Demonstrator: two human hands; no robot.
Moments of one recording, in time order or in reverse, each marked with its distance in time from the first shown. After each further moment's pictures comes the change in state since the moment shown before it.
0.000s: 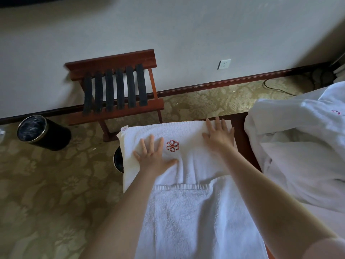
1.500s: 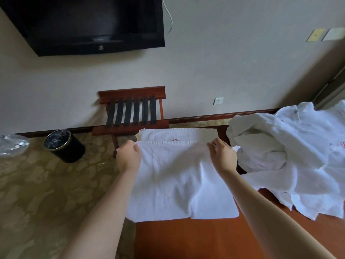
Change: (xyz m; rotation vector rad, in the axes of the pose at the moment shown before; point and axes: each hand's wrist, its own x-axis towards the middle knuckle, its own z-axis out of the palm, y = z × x) left_hand -0.188 -0.051 -0.059 -0.456 0.820 -0.142; right_hand -0.227 0.001 -0.045 0.501 0.675 -0.133
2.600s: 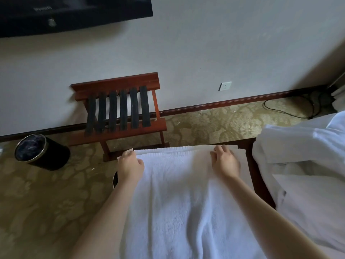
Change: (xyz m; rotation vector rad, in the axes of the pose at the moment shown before) left_hand 0.161 -0.015 0.165 0.298 -0.320 0.010; right_hand 0.147 0.069 0.167 -0.299 -0.209 0.108
